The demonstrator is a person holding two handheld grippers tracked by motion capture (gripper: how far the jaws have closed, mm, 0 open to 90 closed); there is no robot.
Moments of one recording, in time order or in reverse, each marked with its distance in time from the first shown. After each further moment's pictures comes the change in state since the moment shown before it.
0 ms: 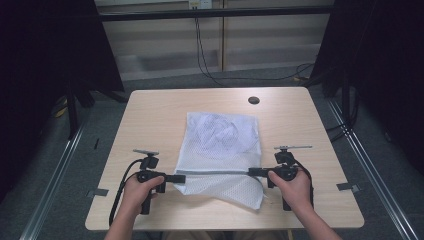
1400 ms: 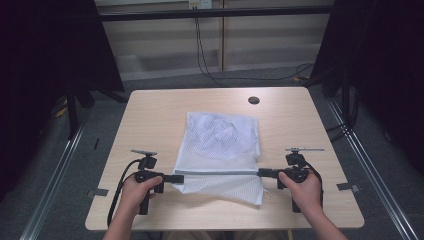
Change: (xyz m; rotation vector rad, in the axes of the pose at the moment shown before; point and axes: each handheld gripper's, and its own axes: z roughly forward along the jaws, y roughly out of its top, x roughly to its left) left arm 0.002 -0.001 -0.004 -0.005 0.001 0.002; right arm -0.019 -0.007 -0.019 -0.026 -0.028 0.027
